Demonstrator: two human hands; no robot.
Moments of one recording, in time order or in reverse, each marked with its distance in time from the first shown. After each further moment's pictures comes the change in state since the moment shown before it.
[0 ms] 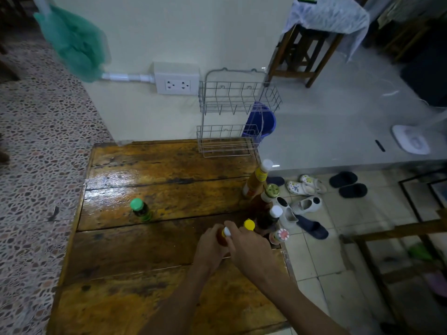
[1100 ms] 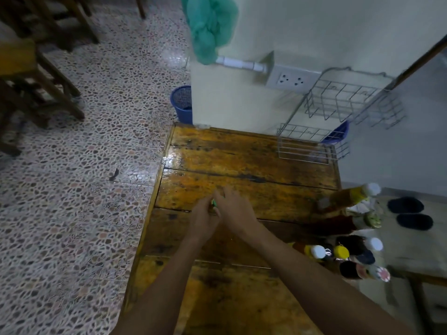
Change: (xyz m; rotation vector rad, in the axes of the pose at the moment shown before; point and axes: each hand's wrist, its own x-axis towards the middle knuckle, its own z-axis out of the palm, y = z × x) left_hand 0.015 -0.118 -0.204 -0.142 0.288 -0.074; right_hand 0.168 -0.197 0.066 -0.089 -0.104 -0.344
